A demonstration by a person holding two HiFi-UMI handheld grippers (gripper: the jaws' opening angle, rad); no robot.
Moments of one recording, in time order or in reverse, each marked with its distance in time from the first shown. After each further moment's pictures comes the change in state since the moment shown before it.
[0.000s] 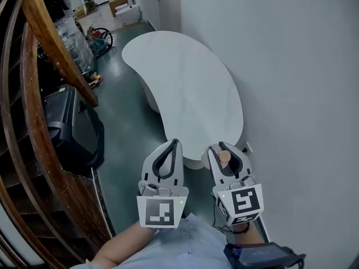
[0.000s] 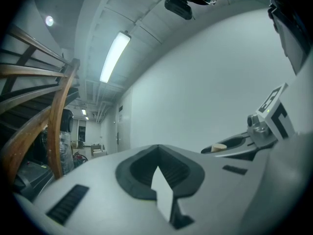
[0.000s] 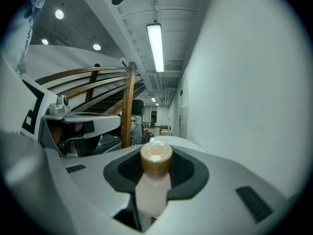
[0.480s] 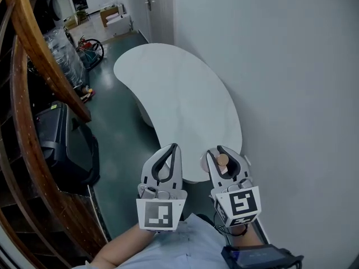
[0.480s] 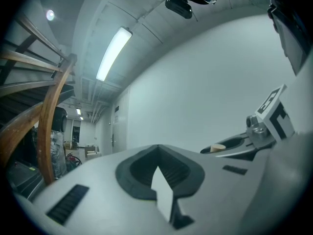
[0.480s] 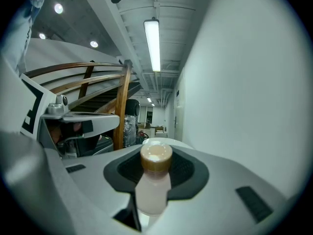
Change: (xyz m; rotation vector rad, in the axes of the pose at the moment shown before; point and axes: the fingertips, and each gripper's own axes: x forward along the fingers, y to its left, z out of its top) left arm 0.058 0.023 -0.004 -0.002 -0.034 -0.060; right arm 0.053 -0.028 0.008 -0.005 -0.011 -0.061
